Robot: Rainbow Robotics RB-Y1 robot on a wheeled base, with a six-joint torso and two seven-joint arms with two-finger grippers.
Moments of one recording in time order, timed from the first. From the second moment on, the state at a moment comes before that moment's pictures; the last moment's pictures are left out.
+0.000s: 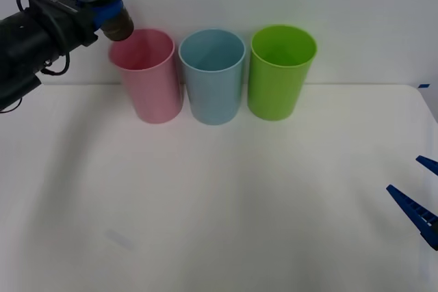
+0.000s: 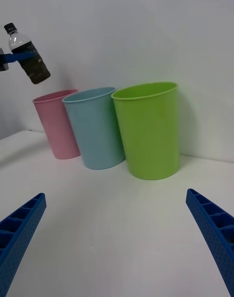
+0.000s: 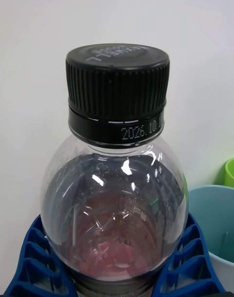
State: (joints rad) right arm 0.35 -0.40 -0.52 -1.66 0.96 -1.22 0.00; left arm -0.62 0.61 0.09 -1.28 -1.35 -0.63 0.34
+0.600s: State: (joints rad) right arm 0.35 -0.40 -0.52 -1.66 0.96 -1.22 0.00; left arm -0.69 0.51 0.10 -1.23 -1.51 -0.63 0.35
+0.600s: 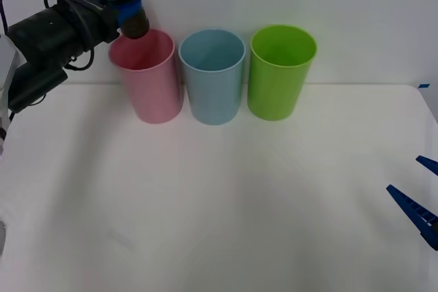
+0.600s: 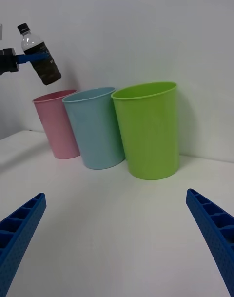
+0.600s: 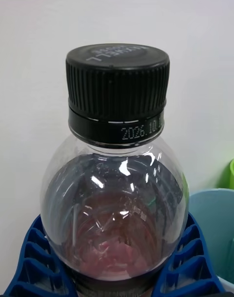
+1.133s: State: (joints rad) right arm 0.35 -0.40 -0.52 -1.66 0.96 -1.22 0.00; left arm -0.69 0.49 0.10 -1.23 -1.52 -0.62 0.35
